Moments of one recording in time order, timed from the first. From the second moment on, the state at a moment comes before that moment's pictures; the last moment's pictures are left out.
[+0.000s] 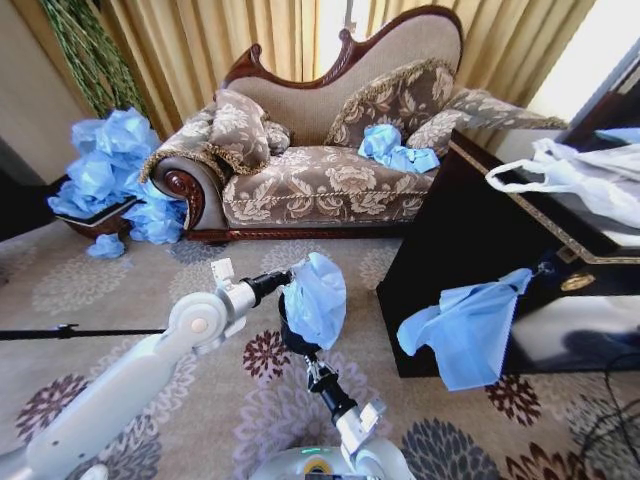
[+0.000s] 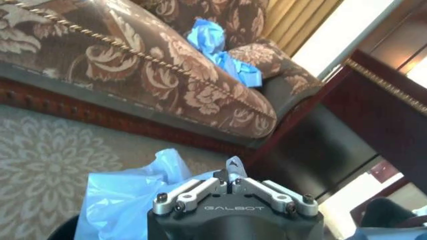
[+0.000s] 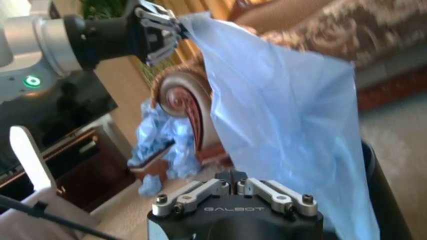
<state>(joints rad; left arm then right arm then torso) 0.79 -0.71 -0.13 -2.16 -1.59 0.40 -0.37 -1.49 1.31 -0.03 1.94 0.46 0.14 -0.08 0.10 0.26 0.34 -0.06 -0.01</state>
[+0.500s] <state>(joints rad) 0.79 -0.73 -0.13 -2.17 -1.61 0.40 -0.36 -1.44 1.21 0.05 1.84 0.42 0.17 -0.18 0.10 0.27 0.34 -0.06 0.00</state>
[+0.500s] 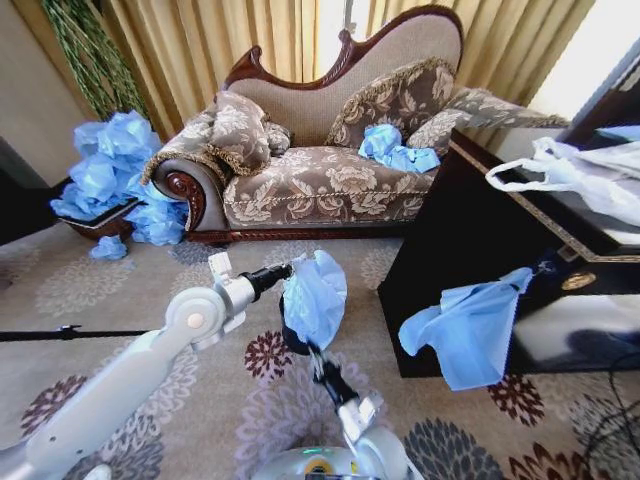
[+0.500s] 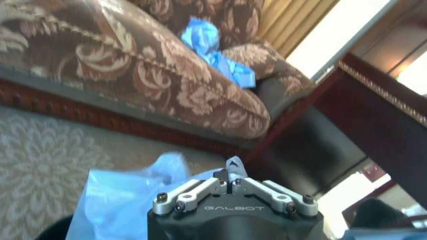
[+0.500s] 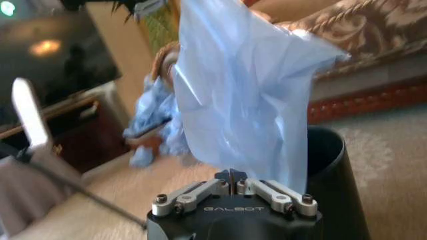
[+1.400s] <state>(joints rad) 0.68 -0.75 -0.08 -2.18 -1.64 0.38 -0.41 -1.37 1.10 0.15 1.78 0.41 0.21 -0.32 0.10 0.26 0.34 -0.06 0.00</state>
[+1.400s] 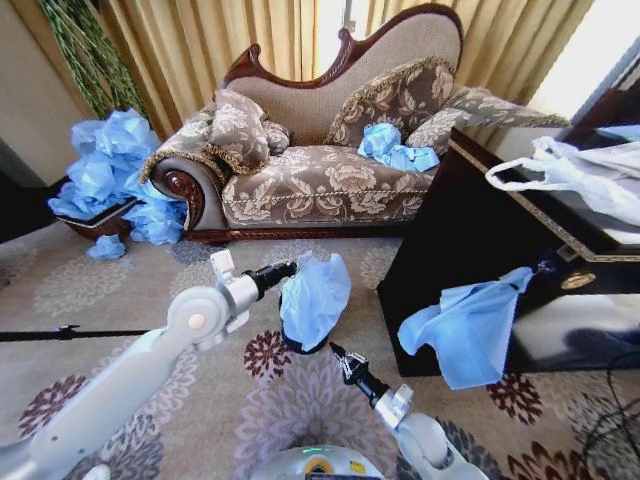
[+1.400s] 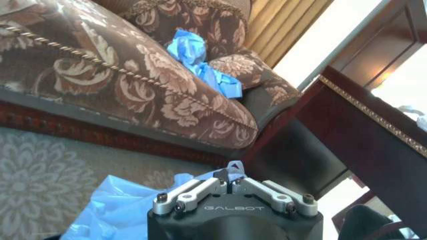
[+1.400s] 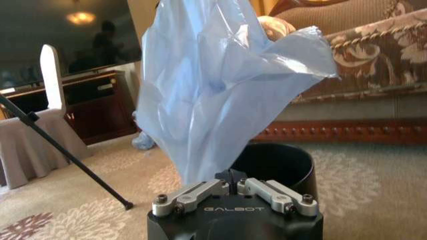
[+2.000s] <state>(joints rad) 0.20 -0.85 0.18 -2.02 -1.52 0.34 -0.67 -1.31 1.09 0.21 1.80 0.48 0.21 -0.30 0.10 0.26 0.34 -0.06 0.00</state>
